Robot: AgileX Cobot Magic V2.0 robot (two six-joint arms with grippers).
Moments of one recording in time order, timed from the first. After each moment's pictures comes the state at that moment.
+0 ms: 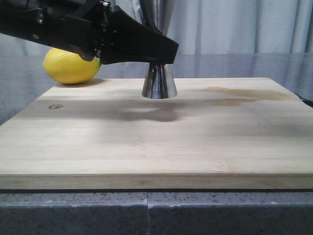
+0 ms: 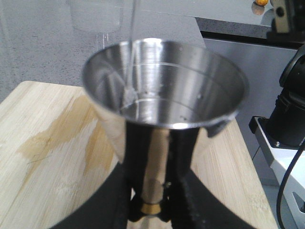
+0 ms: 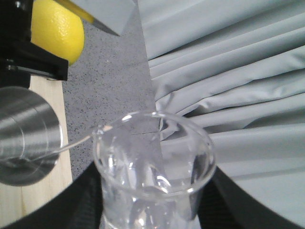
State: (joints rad) left arm -0.42 1.72 -1.02 -1.57 1.16 2.06; right arm 0.78 1.20 -1.00 -1.06 0.32 -0.08
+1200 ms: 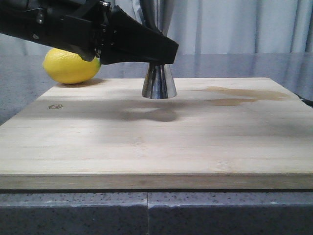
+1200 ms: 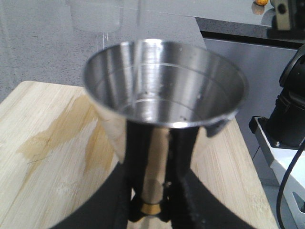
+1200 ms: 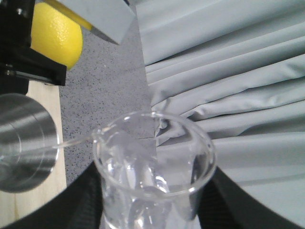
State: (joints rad) left arm -0.42 1.72 -1.02 -1.57 1.16 2.06; right arm 0.78 1.20 -1.00 -1.09 0.30 -0.08
